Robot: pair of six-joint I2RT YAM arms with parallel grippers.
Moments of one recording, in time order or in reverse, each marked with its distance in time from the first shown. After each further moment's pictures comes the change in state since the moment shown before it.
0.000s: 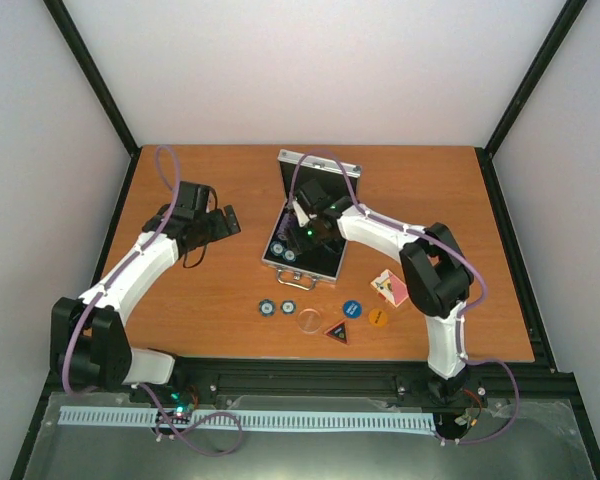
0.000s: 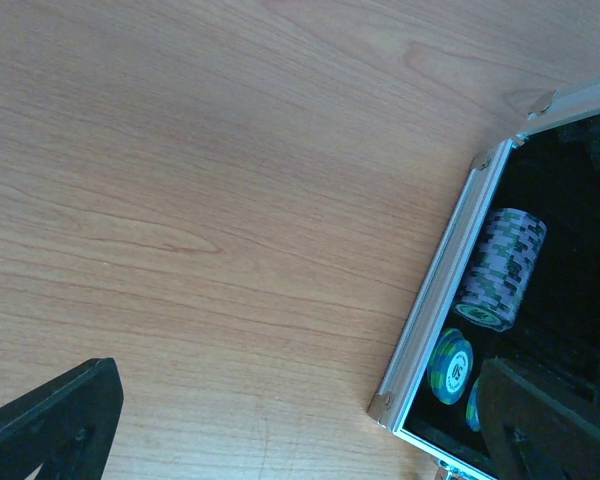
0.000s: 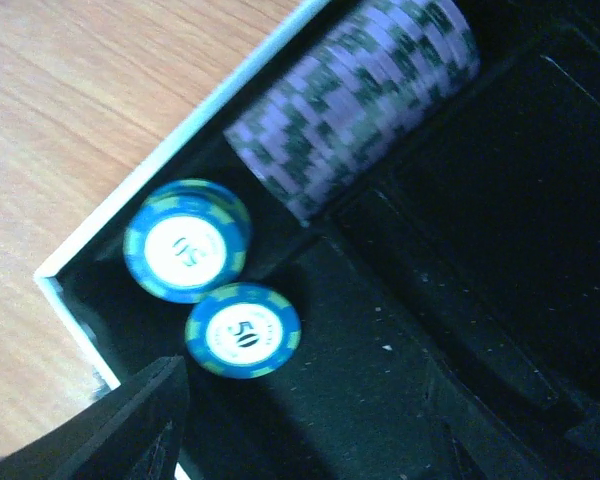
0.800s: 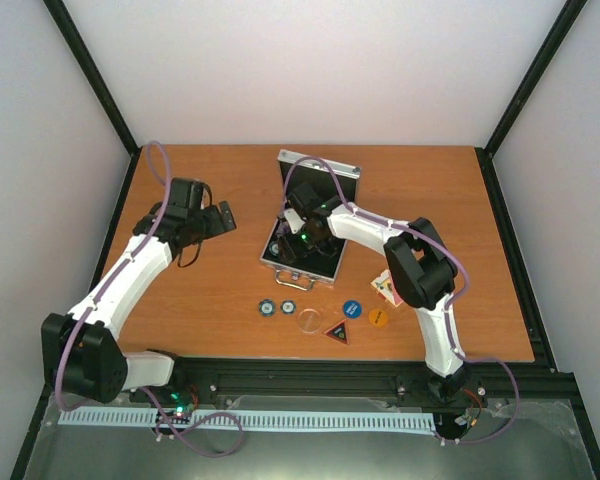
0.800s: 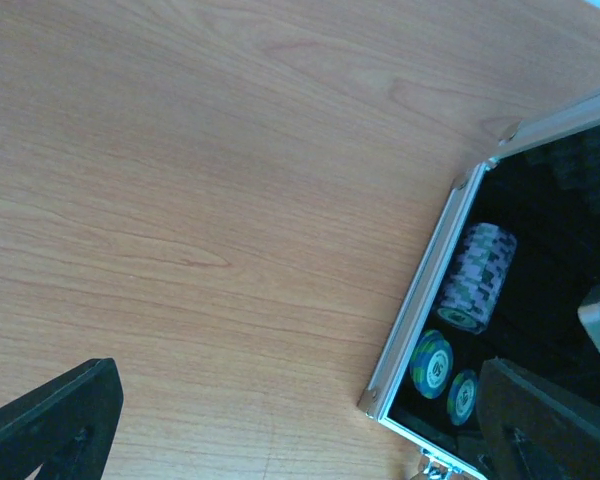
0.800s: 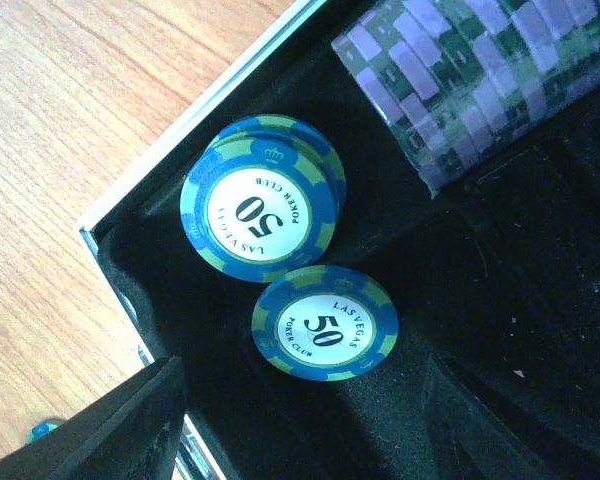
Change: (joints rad) left arm 0.000 -0.070 0.048 -0.068 -0.033 0.026; right arm 0.002 0.132 0.092 -0.085 -0.159 -0.026
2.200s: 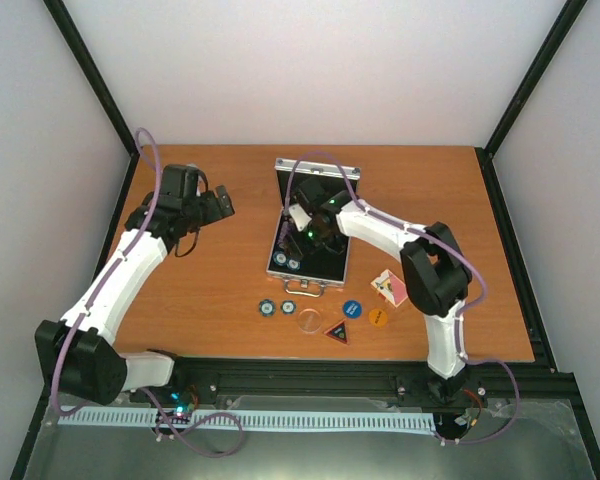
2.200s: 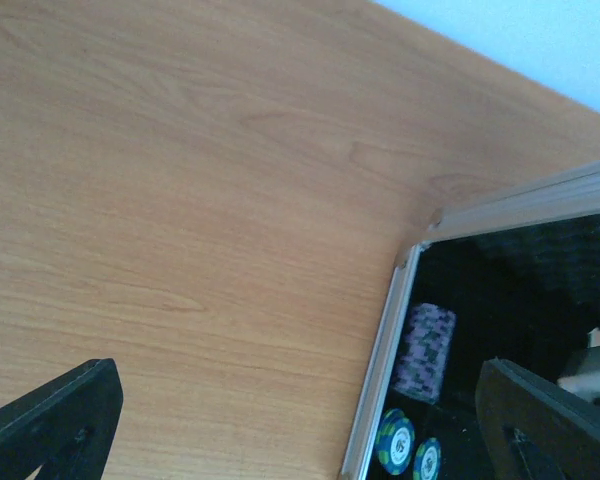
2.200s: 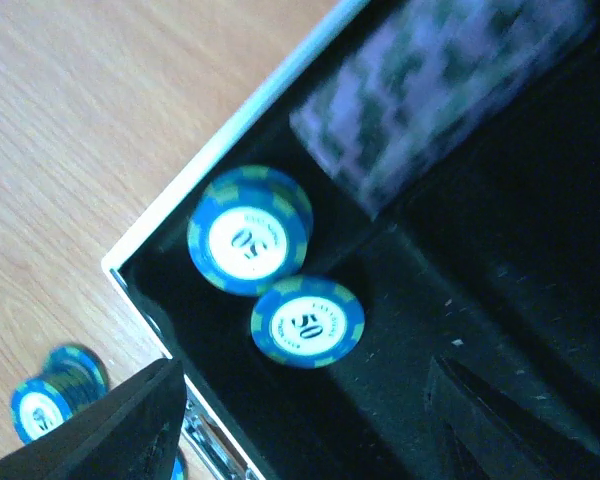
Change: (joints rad) left arm -0.004 -0.014 0.112 -0.024 -0.013 -0.014; right arm -0.006 -0.129 -0.026 -0.063 0.048 -0.040
